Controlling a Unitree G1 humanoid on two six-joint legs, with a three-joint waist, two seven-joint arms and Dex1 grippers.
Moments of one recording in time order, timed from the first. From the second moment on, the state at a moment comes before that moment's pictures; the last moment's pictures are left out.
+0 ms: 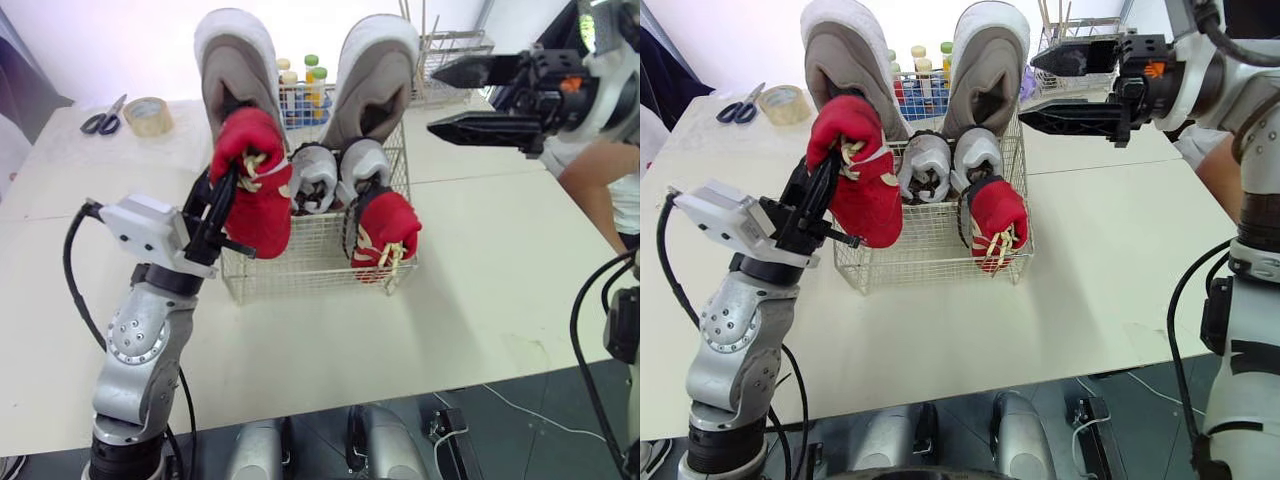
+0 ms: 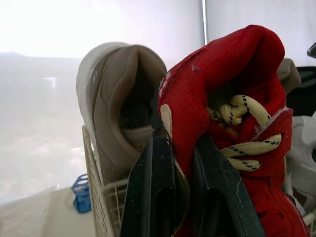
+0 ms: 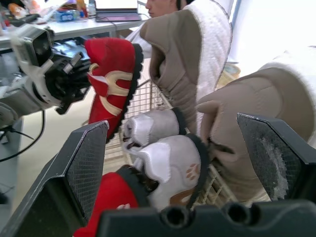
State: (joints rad) left arm -0.10 0.30 0.06 -0.68 -0.33 0.13 -0.17; right arm -1.12 -0.91 -0.06 0.14 0.64 0.81 1.33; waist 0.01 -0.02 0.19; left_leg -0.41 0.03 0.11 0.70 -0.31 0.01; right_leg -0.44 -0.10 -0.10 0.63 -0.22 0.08
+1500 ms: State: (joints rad) left arm 0.34 0.69 0.63 -0.74 -1.40 0.51 -0.25; right arm -0.98 -0.90 -0.13 0.10 0.72 0.84 1.28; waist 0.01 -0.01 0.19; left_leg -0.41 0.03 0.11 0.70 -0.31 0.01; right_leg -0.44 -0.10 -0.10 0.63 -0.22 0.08
